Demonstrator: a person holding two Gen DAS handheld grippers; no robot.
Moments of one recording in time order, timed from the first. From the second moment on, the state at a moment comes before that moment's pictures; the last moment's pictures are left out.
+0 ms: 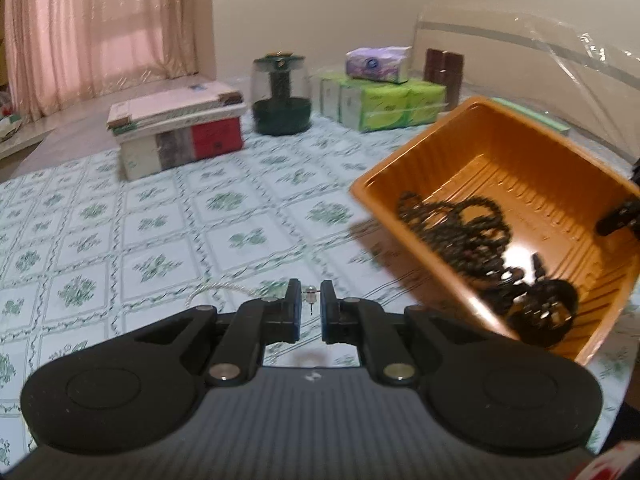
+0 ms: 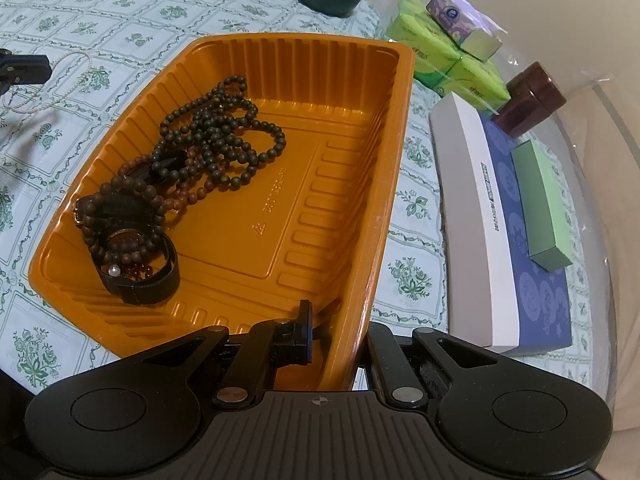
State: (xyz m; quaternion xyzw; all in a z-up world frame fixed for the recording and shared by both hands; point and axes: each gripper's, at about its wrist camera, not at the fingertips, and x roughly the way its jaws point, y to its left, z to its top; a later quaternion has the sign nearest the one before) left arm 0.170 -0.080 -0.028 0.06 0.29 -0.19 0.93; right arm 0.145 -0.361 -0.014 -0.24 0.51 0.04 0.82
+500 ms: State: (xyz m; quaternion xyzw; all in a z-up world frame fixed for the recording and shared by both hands) left arm 0.141 -0.140 0.002 0.06 0.27 -0.32 0.91; right arm 0.144 -0.361 -0.014 -0.24 0.51 0.04 0.82
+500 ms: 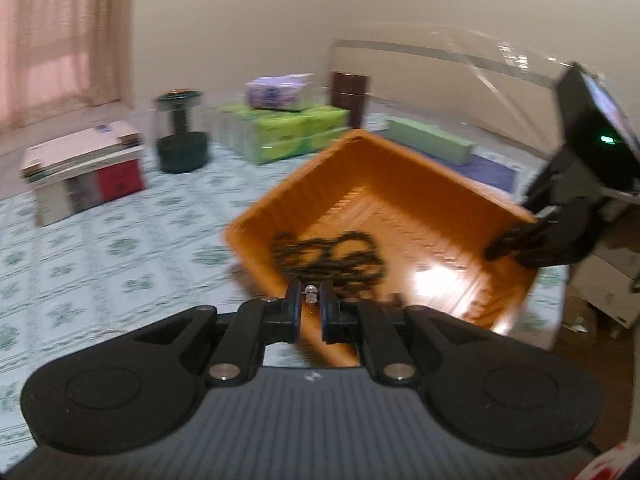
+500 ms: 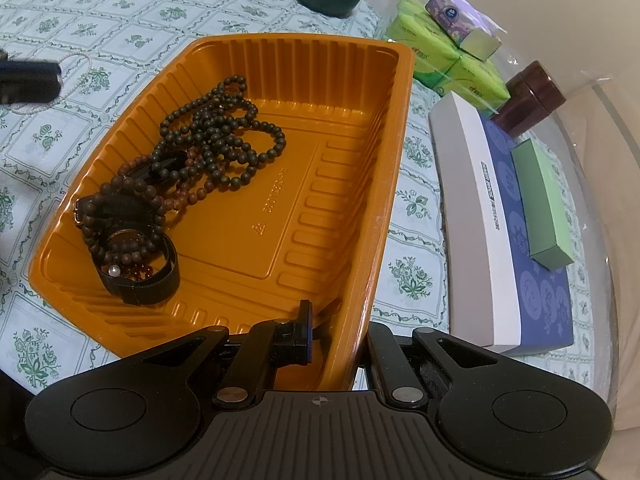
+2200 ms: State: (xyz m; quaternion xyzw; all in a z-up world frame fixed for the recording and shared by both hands) left arm 0.156 -0.019 -0.066 0.13 0.33 -0.17 0.92; right arm 0.145 -0.362 -0.015 -0.24 0.51 0.04 0.83
